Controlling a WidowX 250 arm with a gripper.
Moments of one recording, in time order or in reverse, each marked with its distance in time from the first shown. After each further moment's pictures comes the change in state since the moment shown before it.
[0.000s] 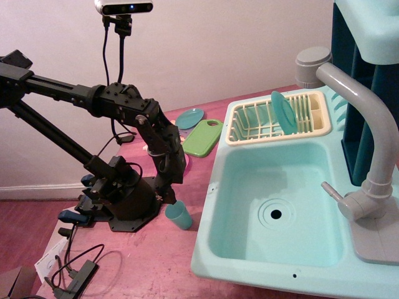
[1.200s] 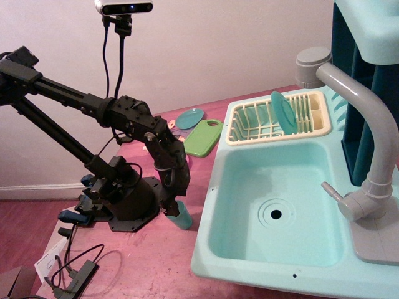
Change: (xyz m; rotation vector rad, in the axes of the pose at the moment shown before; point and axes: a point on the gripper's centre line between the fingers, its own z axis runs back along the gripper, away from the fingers) arm 0.000 -0.007 -0.033 -0.034 0.016 -0.026
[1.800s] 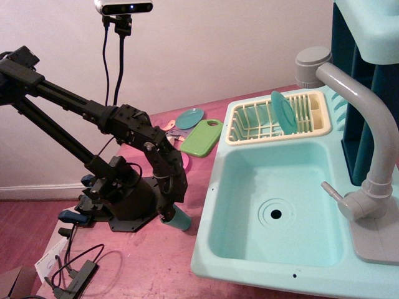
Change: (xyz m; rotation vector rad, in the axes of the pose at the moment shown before) arm -0.009 -0.001 -0.020 -0.022 -0.007 0.005
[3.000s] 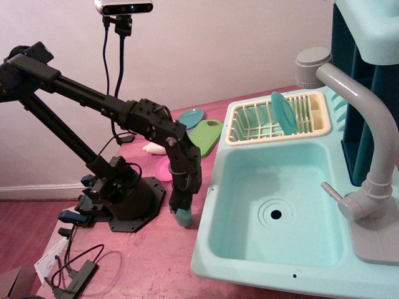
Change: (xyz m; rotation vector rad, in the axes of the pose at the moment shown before) arm 0.022 0.010 0.020 0.029 0.103 -0.093
